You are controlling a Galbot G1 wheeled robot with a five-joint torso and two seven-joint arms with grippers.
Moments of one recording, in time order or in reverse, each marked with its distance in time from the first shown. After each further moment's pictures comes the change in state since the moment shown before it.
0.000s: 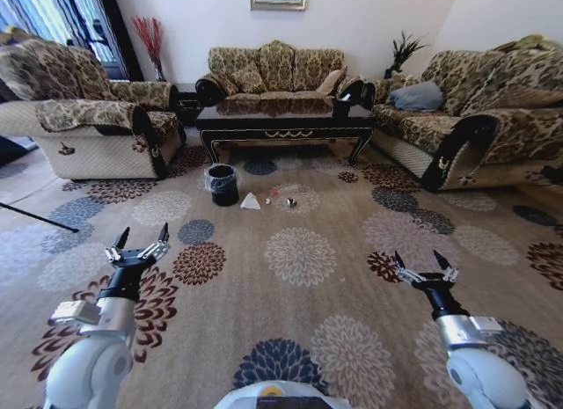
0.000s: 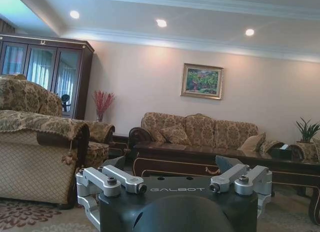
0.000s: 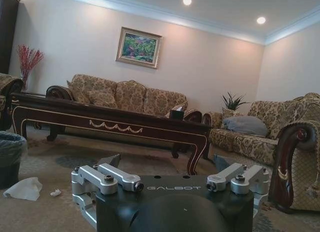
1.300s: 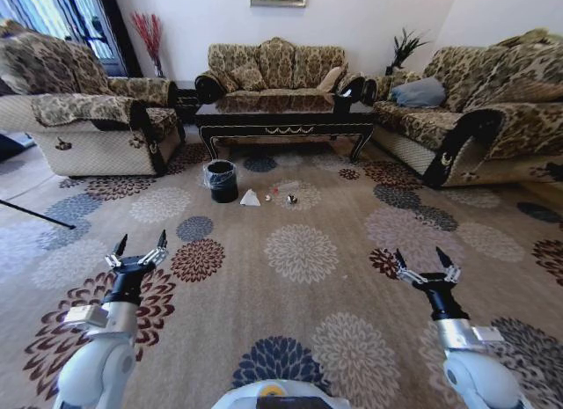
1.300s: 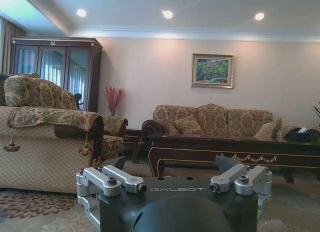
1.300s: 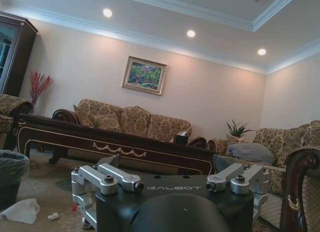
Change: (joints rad) left arm 0.012 -0.020 0.008 0.081 0.086 -0.064 0.004; right arm 0.035 0.014 -0.017 -0.065 -0.038 0.174 -0.043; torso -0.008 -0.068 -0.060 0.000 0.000
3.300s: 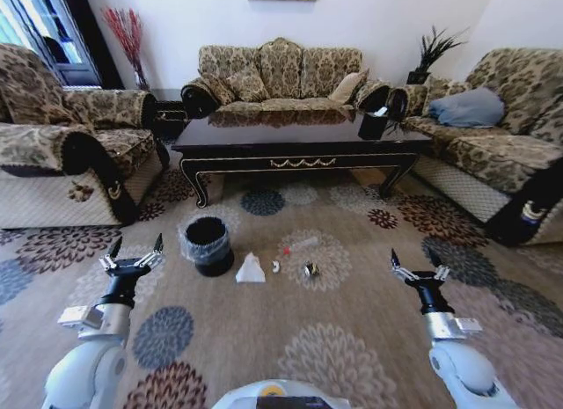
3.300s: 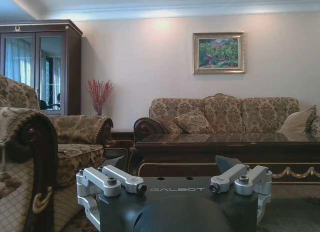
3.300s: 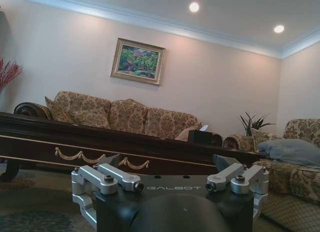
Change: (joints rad) left arm 0.008 0.038 -0.035 0.018 0.011 0.004 0.011; right arm 0.120 0.023 -0.059 -0.132 -0.007 0.024 -0.015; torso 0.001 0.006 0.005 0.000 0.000
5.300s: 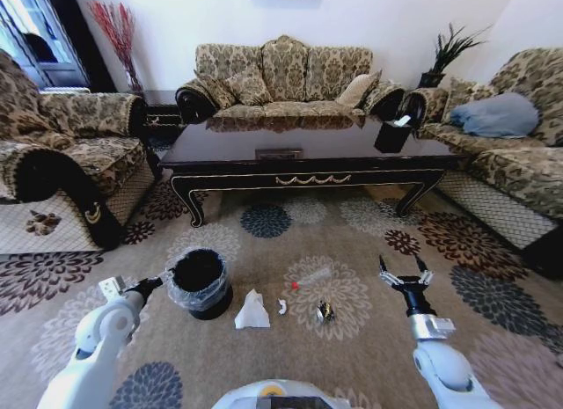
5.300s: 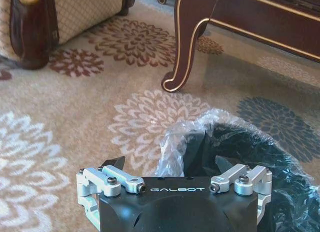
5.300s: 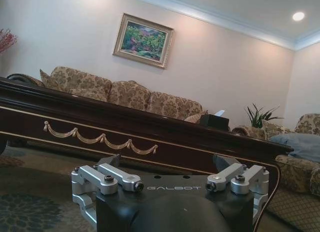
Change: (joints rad) left arm -0.255 0.175 0.123 0.375 -0.508 0.590 -0.338; right arm 0.060 0.036 -0.089 -0.086 -0.149 0.000 0.069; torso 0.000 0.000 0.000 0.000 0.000
